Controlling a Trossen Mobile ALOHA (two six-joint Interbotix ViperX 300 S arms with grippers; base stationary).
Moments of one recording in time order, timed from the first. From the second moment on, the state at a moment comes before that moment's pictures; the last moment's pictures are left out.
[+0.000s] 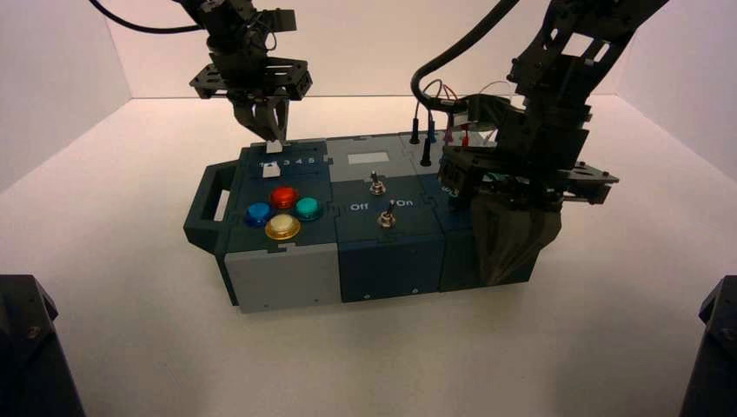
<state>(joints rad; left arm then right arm) -0.39 0.23 0.60 -0.23 0.47 0.18 0.66 0.01 1.00 0.45 0.65 0.02</state>
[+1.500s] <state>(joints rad) -0.48 0.21 0.66 -0.22 0.58 0.22 0.39 0.16 0.74 0.24 0.63 0.02</state>
